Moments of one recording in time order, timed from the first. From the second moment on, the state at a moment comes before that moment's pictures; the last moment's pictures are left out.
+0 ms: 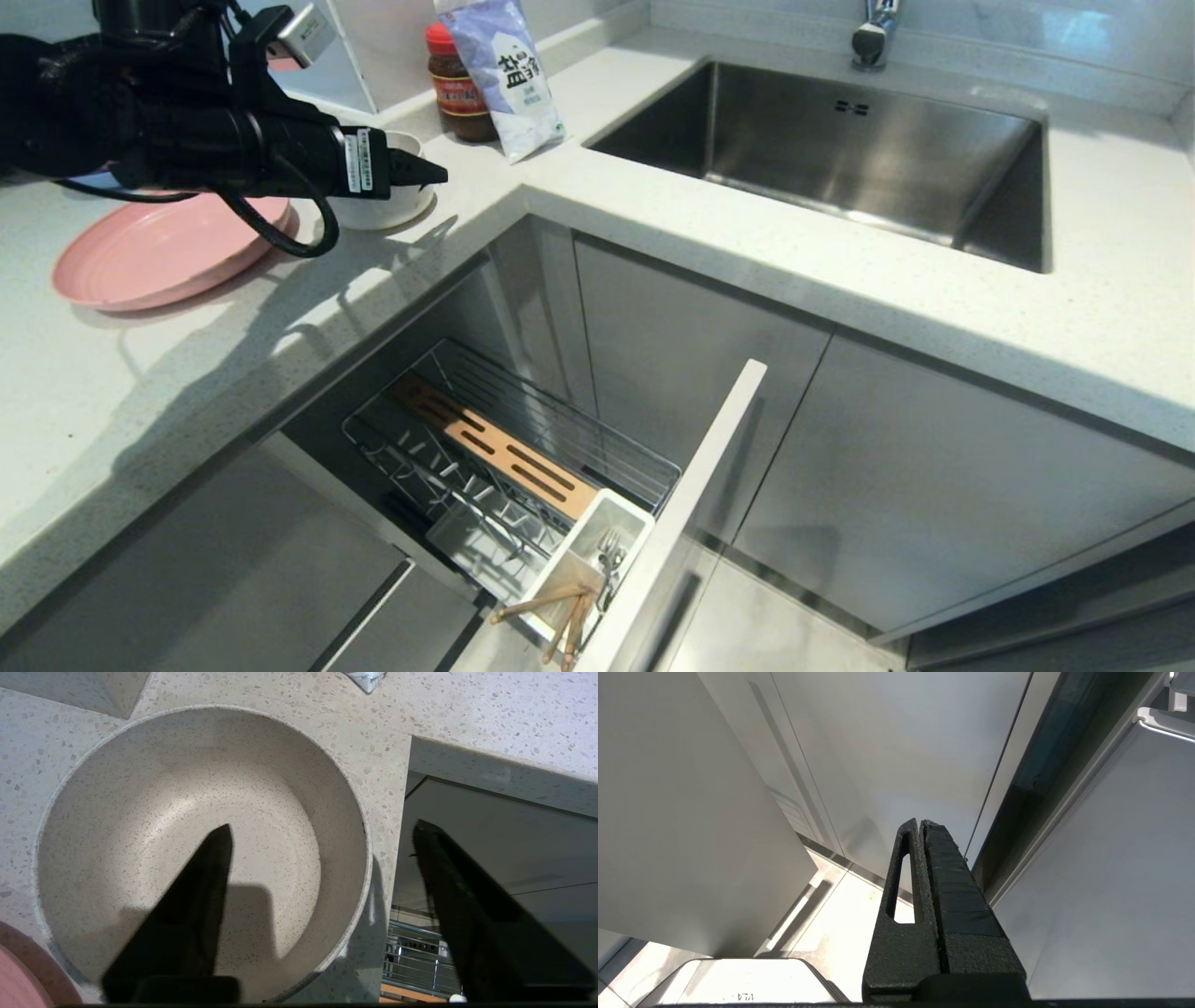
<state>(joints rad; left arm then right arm) -0.17 1.84 -1.95 0.34 -0.18 0.13 0.00 0.00 0.00 0.00 0.00 0.02</state>
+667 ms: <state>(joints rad) -0.18 1.84 -1.94 0.34 -0.18 0.13 0.00 0.00 0.00 0.00 0.00 0.02</state>
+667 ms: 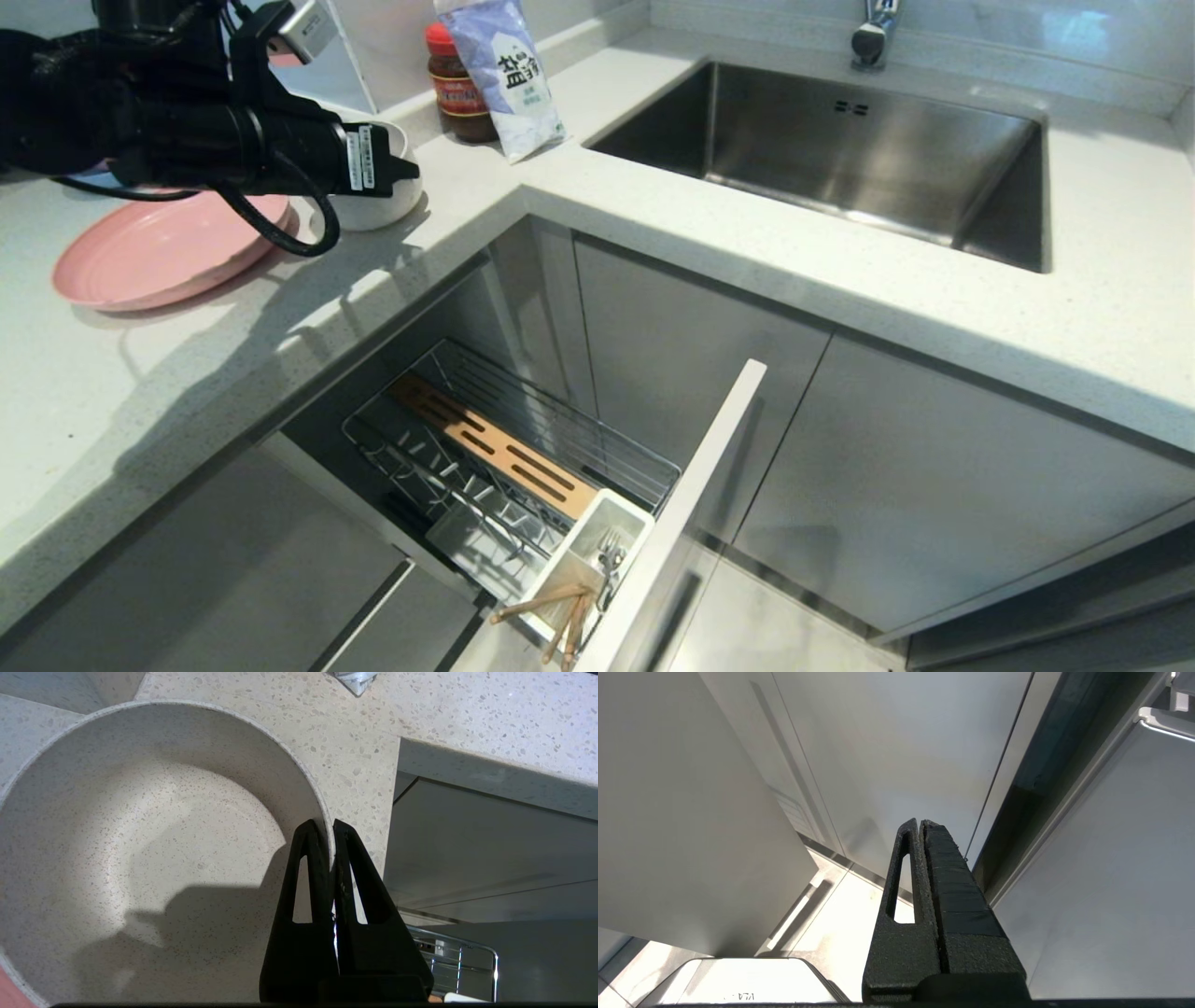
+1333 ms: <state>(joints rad) -0.20 1.71 -1.94 0.47 -0.18 0.05 0.00 0.00 0.00 0.00 0.00 0.02</state>
